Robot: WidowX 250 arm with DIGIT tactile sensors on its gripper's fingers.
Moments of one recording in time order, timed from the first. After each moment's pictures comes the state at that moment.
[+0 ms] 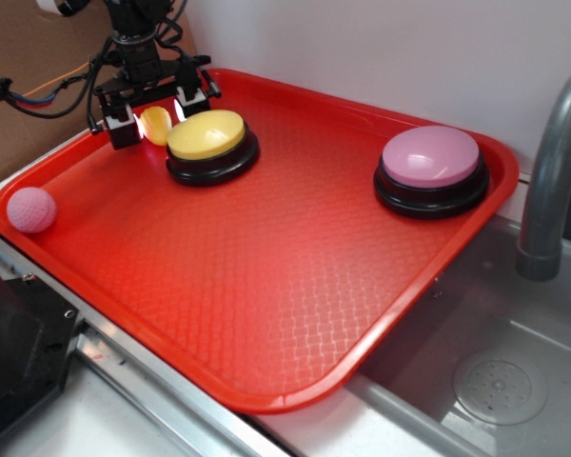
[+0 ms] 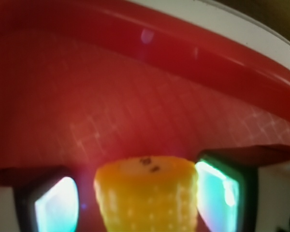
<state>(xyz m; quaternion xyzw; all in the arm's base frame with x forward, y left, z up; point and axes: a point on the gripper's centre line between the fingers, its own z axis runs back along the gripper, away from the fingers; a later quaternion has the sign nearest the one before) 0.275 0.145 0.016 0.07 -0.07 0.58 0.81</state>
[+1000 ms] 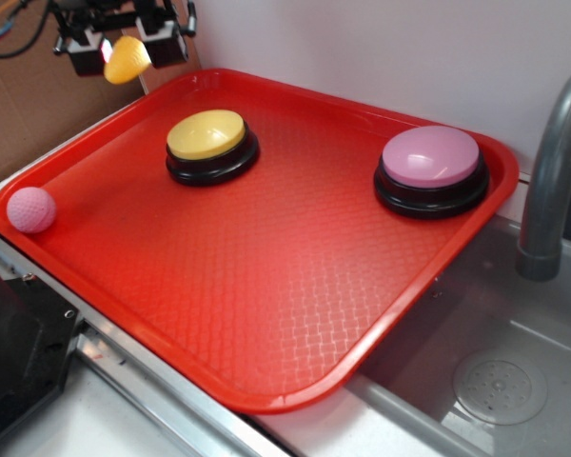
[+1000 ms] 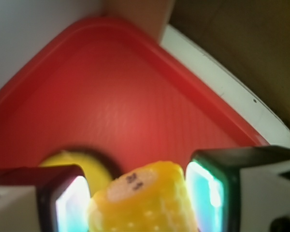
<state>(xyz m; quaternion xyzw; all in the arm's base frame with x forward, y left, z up) 0.246 0.088 0.126 0.01 -0.08 0.34 0.94</state>
